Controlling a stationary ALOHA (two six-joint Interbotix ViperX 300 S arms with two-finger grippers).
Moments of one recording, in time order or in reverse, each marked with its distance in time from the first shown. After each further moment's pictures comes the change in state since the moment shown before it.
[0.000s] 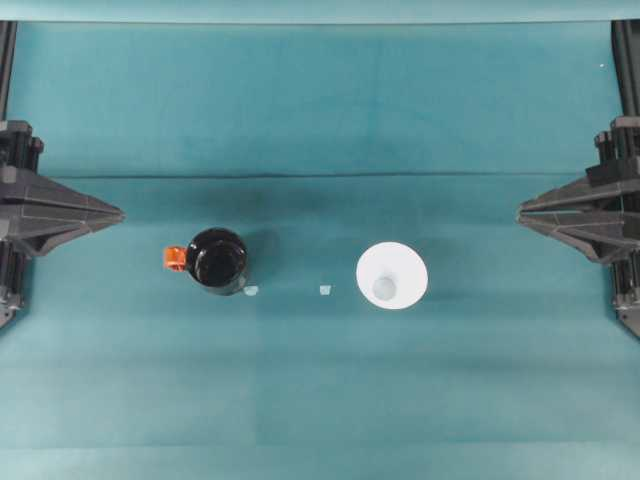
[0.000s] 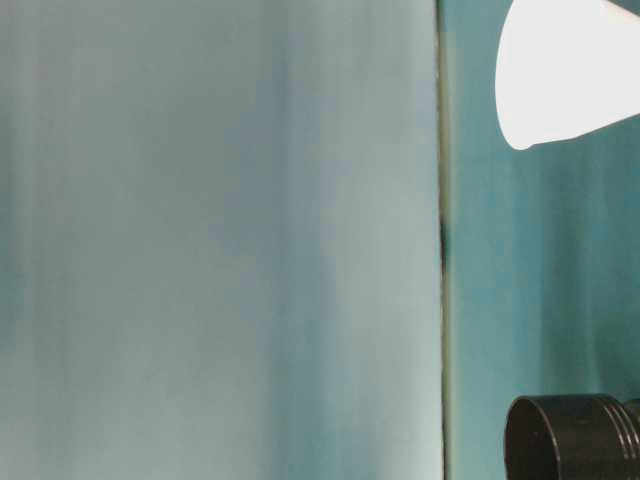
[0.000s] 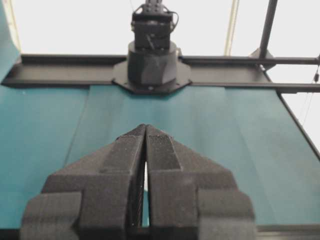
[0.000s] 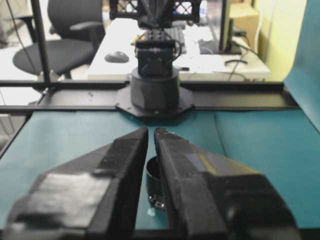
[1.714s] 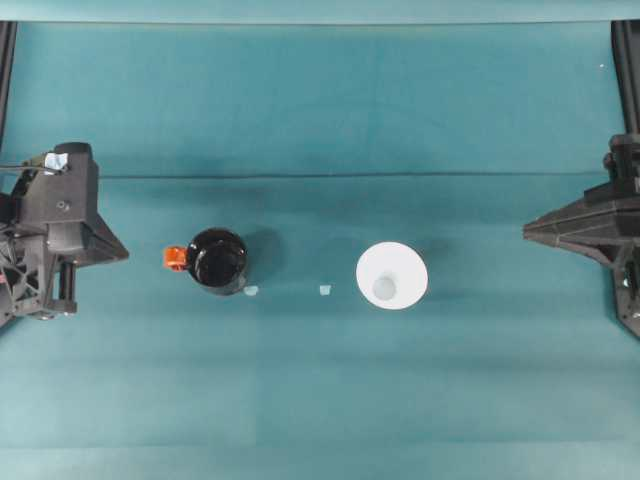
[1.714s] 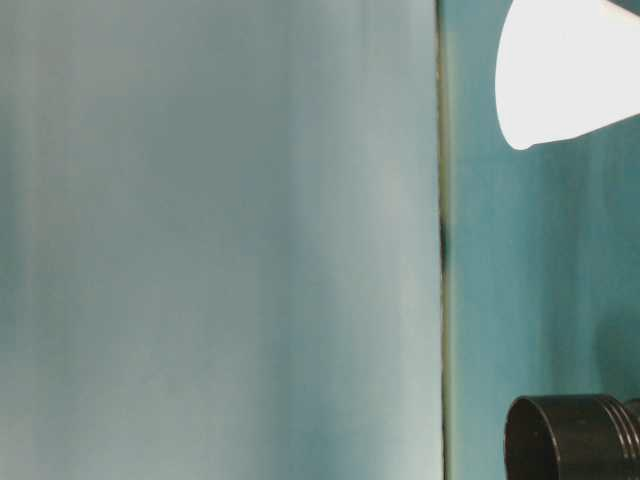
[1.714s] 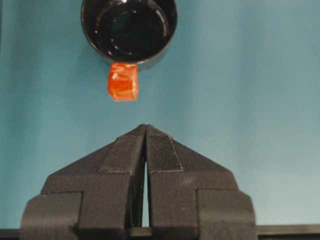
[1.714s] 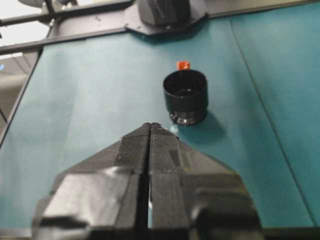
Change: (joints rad) left arm 0.018 0.278 -0.232 0.017 0.937 -0.072; right arm 0.015 -0.084 -0.021 0.025 0.356 0.138
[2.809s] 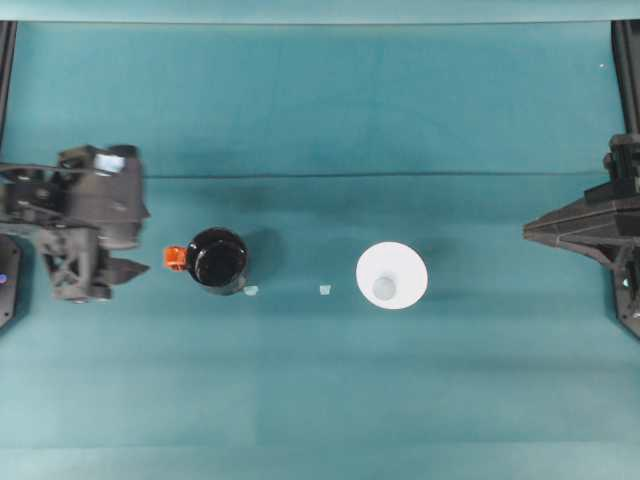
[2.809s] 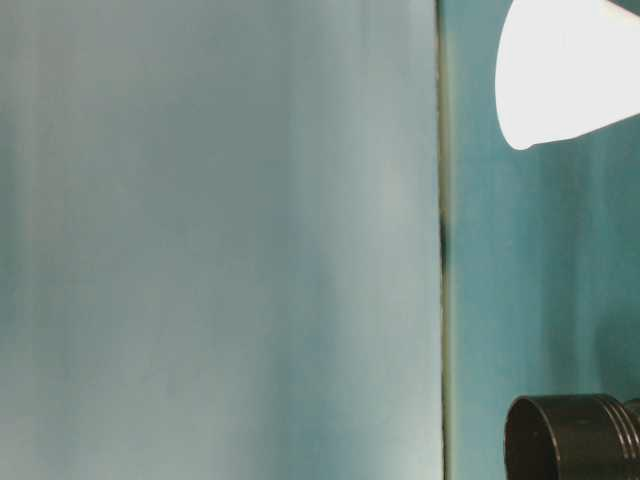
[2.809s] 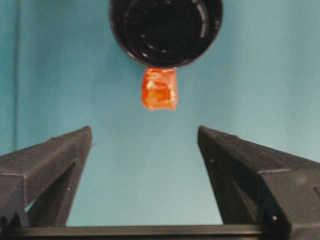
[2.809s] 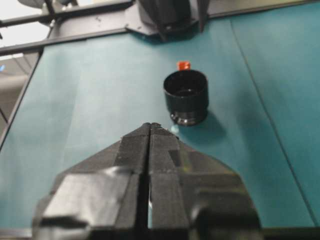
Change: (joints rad) left arm 0.081 0.209 -0.017 0.000 -0.081 0.127; right arm 0.000 0.000 0.000 0.000 0.000 0.005
